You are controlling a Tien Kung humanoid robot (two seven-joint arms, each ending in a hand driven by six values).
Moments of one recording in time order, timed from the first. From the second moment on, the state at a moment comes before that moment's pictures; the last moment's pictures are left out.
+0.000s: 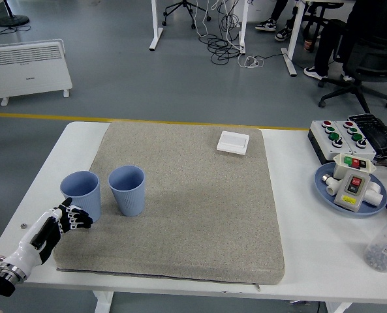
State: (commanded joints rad) left arm -0.19 0.45 -1.06 -1.07 0.81 -0.17 -0.39; right arm 0.07 -0.11 1.44 0.18 -0.81 -0.10 -0.25
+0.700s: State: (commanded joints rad) left arm -0.24 0.42 -1.04 -1.00 0.80 -0.18 -0.41; right arm 0.08 -0.11 1.44 0.18 -0.80 -0.10 -0.25
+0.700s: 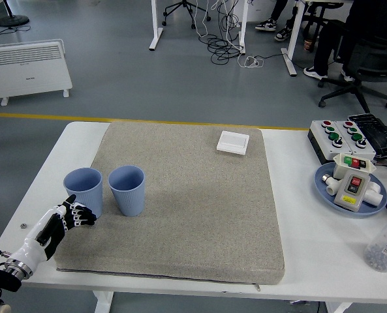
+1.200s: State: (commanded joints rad) left arm -0.30 0.40 -1.02 -0.94 0.79 -0.18 -0.42; right arm 0.08 -0.10 1.44 0.18 -0.80 -0.10 -0.25
